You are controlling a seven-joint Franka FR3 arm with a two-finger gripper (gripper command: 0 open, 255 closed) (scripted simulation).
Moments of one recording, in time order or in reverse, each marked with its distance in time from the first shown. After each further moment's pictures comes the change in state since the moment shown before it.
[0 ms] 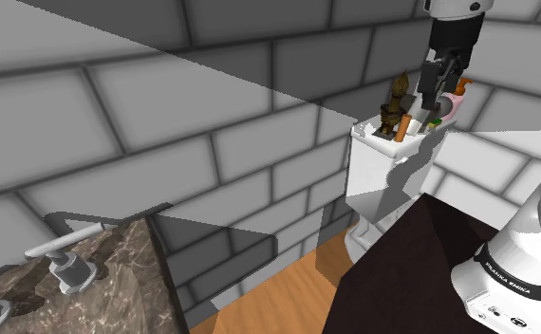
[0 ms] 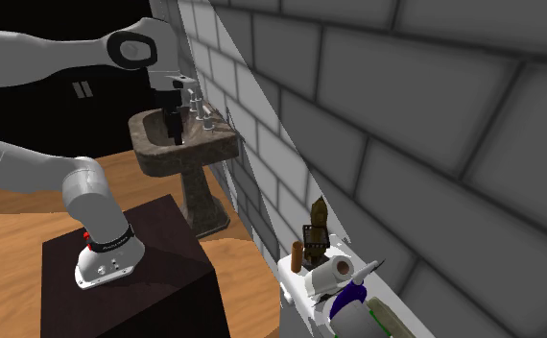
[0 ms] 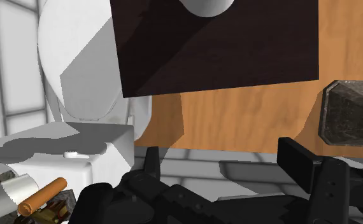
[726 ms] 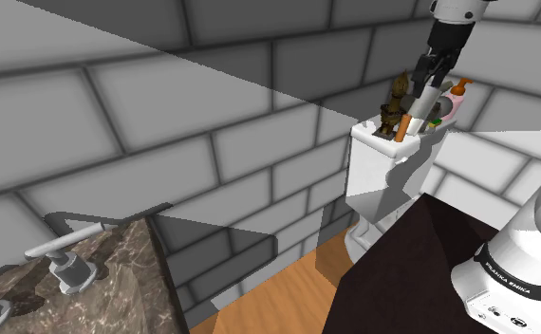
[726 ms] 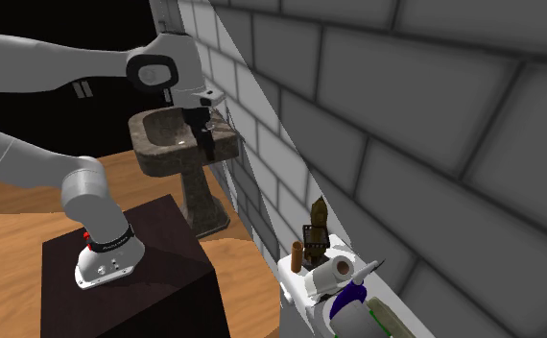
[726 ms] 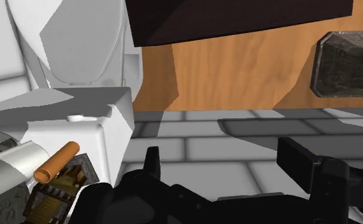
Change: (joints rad) arm -0.066 0.085 -0.228 -0.025 -0.062 0.298 -0.164
